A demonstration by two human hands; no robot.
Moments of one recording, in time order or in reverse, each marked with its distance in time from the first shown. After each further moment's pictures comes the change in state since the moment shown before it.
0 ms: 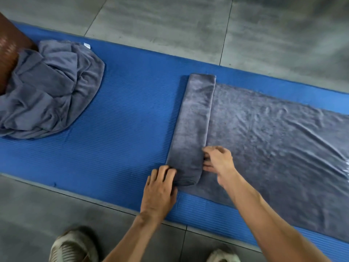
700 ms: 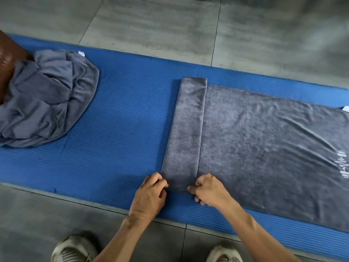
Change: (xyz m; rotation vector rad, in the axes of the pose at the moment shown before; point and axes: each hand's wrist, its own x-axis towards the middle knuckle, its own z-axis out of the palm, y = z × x) left_hand -0.009 -0.030 -0.001 -0.091 -0.021 0.089; right_hand -0.040 0.049 -0.012 -0.956 -0.277 -0.108
